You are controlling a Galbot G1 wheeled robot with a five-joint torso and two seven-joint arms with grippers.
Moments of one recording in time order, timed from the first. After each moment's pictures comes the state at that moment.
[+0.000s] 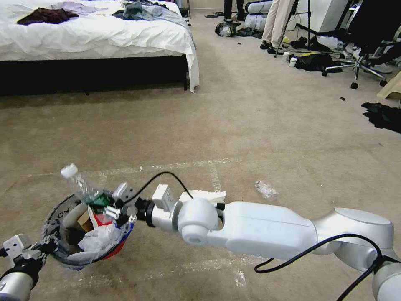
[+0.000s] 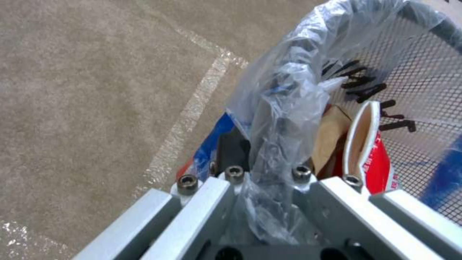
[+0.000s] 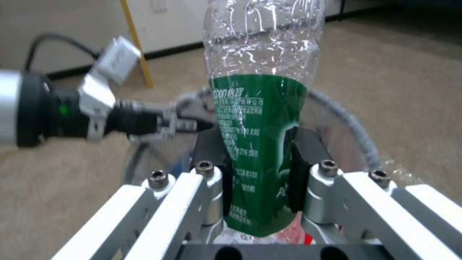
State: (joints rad) left arm 1.63 -1.52 -1.22 -2.18 -0.72 0.64 0.06; right arm -0.15 1.23 -1.00 1.81 0.97 -0.15 0.14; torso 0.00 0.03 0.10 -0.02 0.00
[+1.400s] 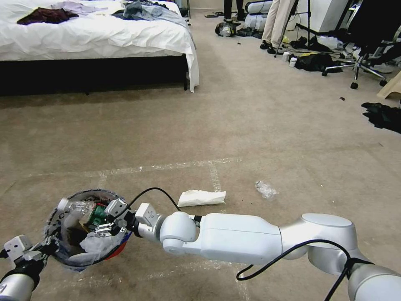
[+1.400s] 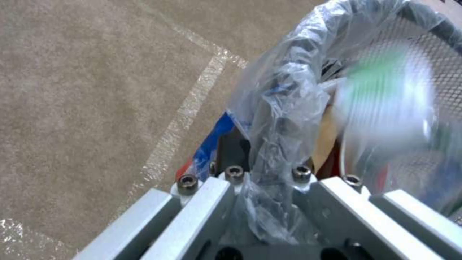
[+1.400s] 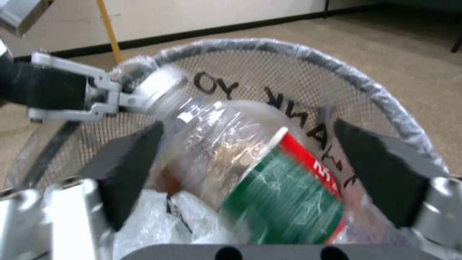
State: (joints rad) left arm 1.64 -1.53 -1.22 -2.19 -0.72 0.63 0.07; right arm -0.20 1.37 -1.04 1.59 0.87 -0.06 0.16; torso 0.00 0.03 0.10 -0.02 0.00
